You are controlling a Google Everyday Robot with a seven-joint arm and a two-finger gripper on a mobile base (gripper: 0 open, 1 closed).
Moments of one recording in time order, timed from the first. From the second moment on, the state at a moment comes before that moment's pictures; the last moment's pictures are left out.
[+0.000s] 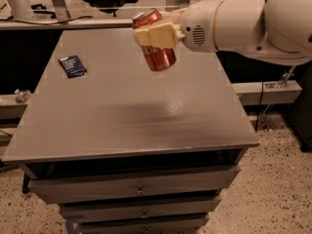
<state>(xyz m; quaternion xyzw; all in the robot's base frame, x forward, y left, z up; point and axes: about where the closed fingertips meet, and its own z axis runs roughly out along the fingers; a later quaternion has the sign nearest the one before) 0.572 -0.007 1.027 -0.37 0.69 0.28 0.55</state>
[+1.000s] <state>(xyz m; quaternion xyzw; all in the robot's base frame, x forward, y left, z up) 0.577 -0.016 1.015 -0.32 0.62 0.31 0.64</state>
